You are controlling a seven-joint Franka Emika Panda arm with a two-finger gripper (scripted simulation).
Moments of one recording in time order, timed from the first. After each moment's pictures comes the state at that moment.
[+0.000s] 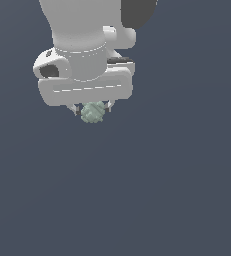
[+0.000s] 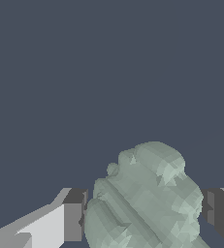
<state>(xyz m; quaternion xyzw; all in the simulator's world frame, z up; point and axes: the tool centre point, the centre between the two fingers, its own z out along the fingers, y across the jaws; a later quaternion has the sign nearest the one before) 0.046 -0.060 0.361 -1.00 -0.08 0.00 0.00</state>
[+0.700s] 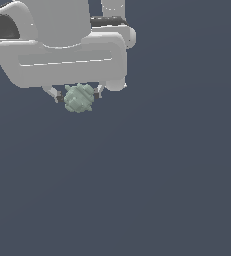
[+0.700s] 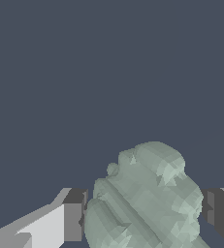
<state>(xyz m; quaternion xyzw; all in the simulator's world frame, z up) 0.072 -0.079 0.428 -1.00 -0.08 0.00 0.00</state>
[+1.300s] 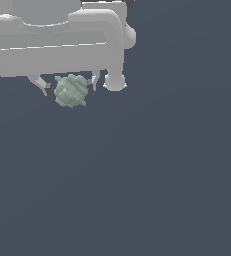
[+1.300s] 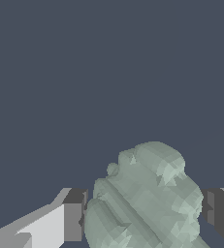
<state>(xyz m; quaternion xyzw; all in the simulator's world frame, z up) 0.084 -0.086 0.455 -1.00 -0.08 0.00 0.00</state>
